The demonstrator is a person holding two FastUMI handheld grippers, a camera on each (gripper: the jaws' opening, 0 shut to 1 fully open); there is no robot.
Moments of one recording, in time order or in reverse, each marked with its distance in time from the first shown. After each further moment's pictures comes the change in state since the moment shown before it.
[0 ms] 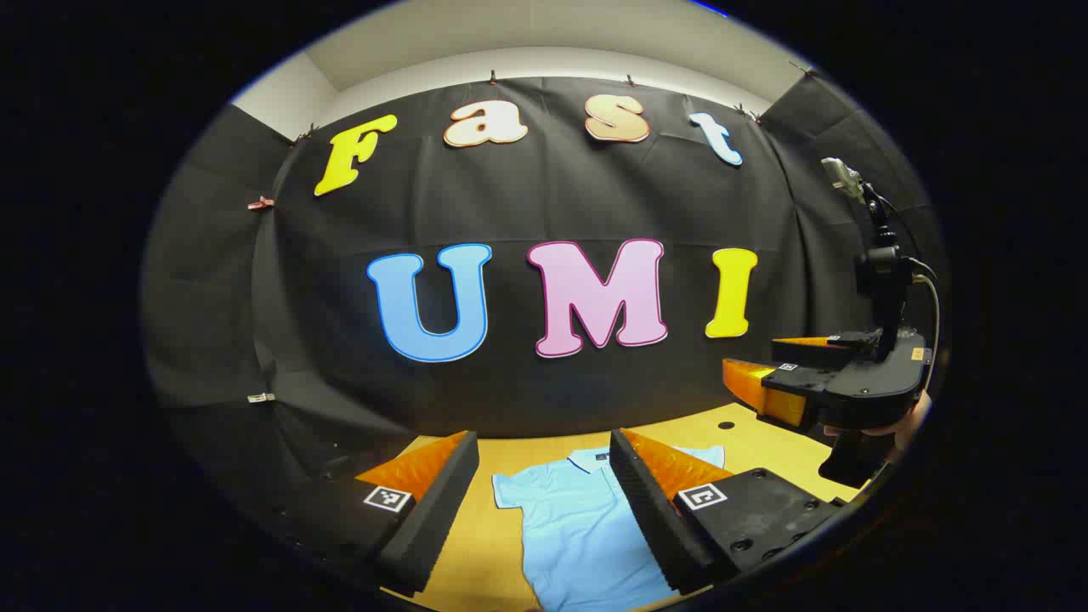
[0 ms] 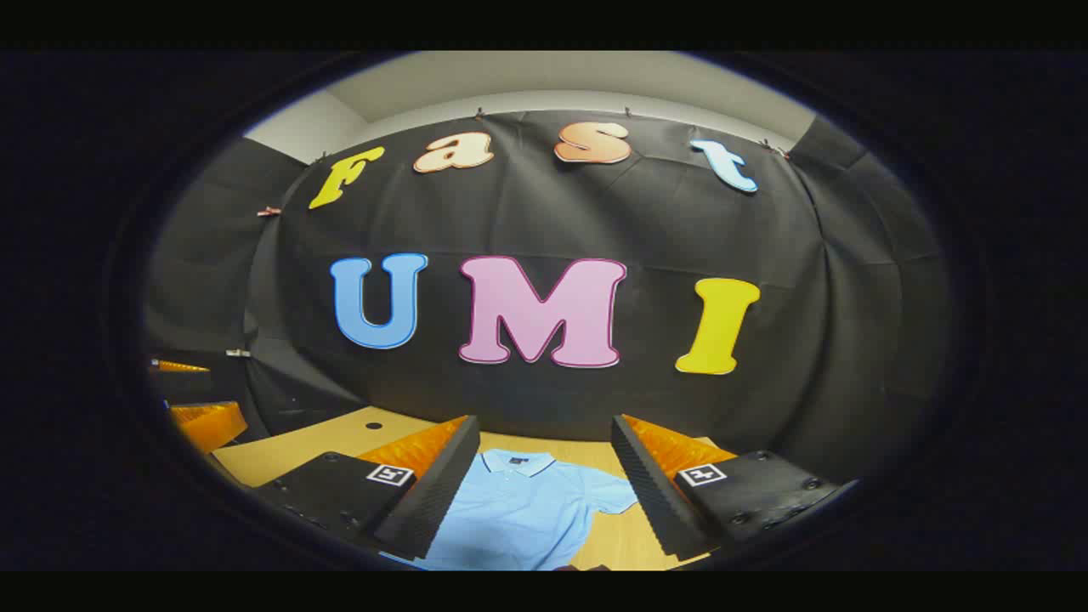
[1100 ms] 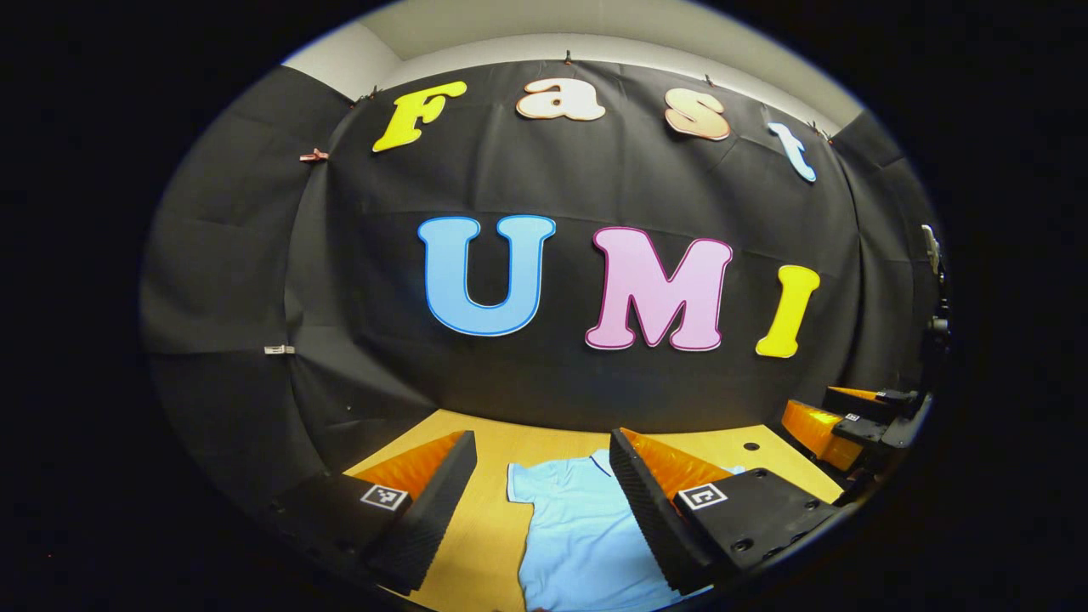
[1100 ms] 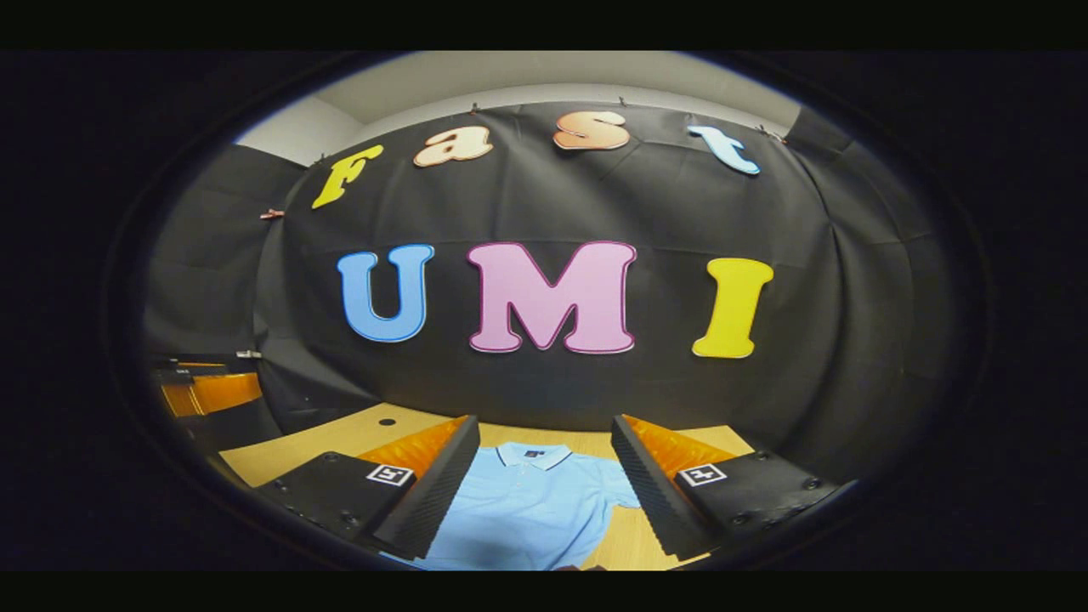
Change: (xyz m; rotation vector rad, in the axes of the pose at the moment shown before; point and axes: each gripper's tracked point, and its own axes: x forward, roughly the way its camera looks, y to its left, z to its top) left arm 0.042 0.041 -0.015 -0.148 0.050 0.094; right arm 0.010 0.003 -0.033 0.047 0.044 0.050
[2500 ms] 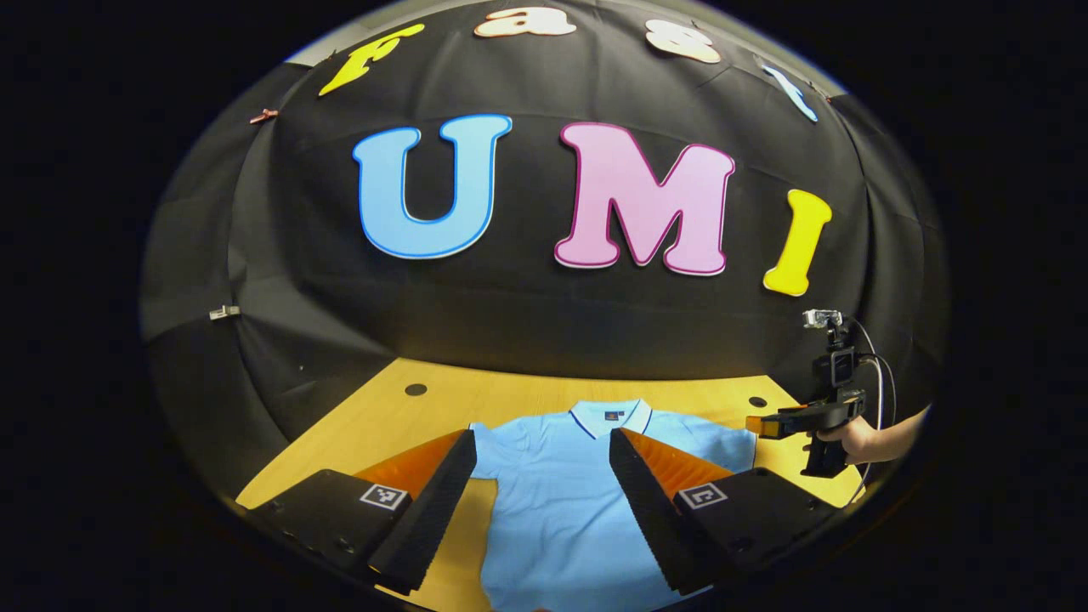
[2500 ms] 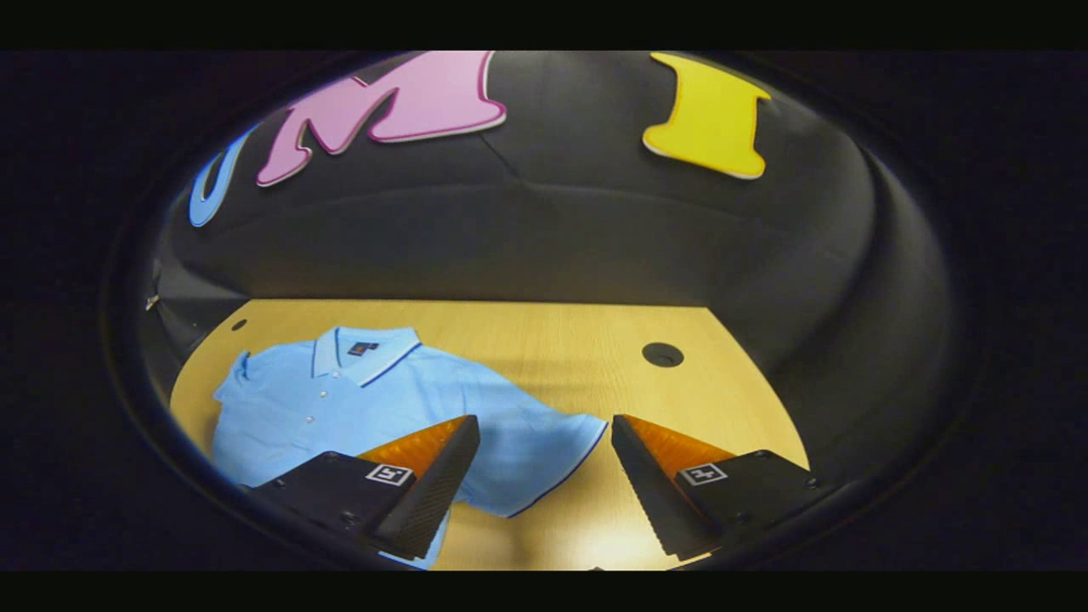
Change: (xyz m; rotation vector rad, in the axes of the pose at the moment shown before) left arm 0.123 -0.048 -0.111 0.015 0.254 -0.039; right arm 0.205 -0.226 -0.294 0.018 0.640 -0.208
